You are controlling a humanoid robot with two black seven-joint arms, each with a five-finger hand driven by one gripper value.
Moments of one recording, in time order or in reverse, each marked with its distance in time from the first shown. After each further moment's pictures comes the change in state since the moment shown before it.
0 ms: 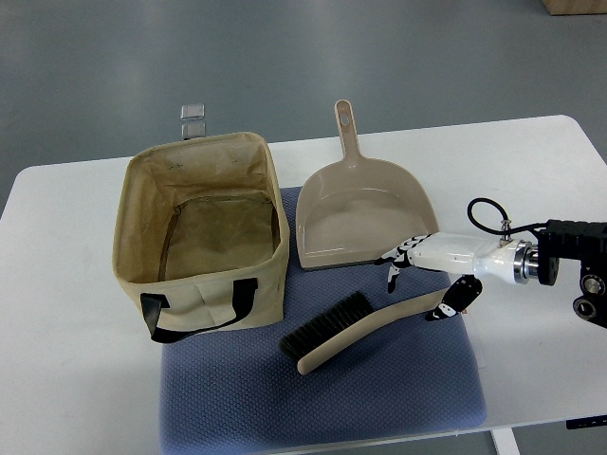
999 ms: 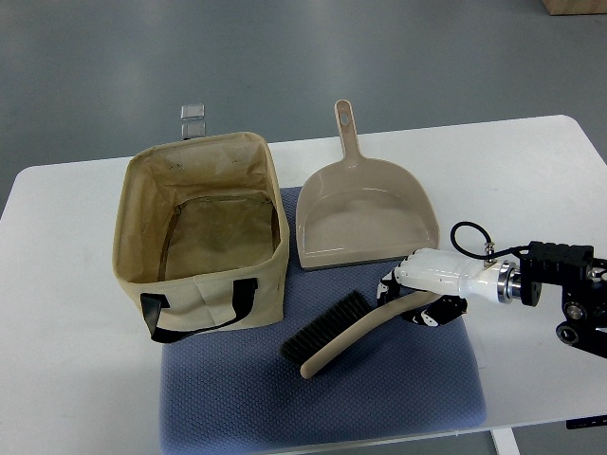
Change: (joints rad) left arm 0.000 0.000 0.000 0.000 0.000 0.000 0.000; right arm -0.022 0.054 -0.058 -0.004 -0.091 -0.118 -0.048
